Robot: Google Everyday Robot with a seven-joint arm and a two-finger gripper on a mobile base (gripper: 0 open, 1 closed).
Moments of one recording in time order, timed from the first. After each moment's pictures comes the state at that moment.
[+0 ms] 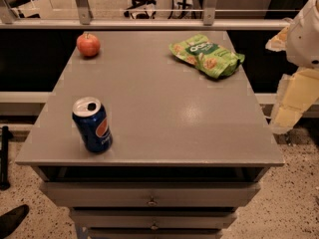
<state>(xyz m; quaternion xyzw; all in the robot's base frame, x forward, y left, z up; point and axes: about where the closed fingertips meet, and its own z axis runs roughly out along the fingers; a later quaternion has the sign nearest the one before) 0.438 -0.217 0.976 -0.60 0.78 -0.03 0.16</state>
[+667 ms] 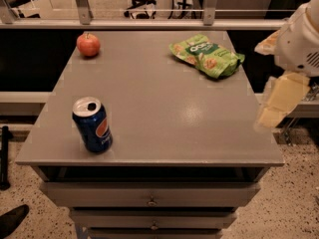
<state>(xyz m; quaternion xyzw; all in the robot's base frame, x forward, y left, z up) 0.447 -0.200 0.965 -0.60 0.78 -0.01 0.19</state>
